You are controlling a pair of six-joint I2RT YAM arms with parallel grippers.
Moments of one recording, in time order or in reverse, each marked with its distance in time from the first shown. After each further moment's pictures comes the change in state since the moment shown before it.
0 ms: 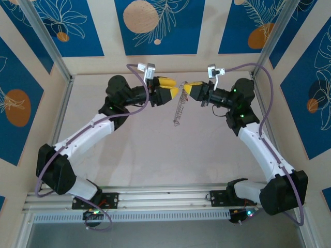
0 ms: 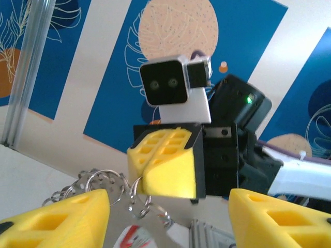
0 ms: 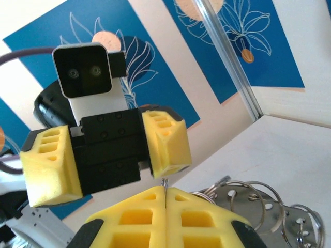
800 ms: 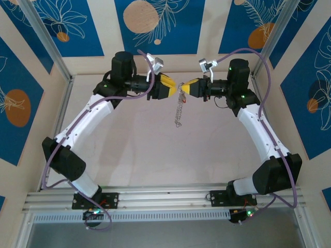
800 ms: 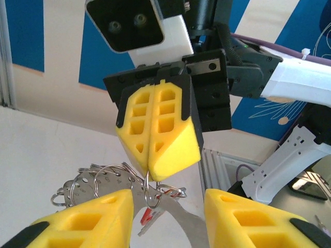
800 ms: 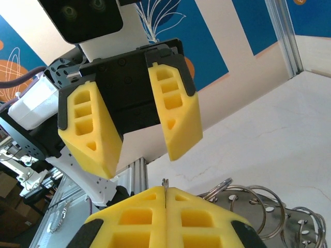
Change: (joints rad) left arm 0.067 0.172 0.438 -0.766 0.239 0.503; right arm -0.037 0.192 0.279 -0.432 -0.278 -0.303
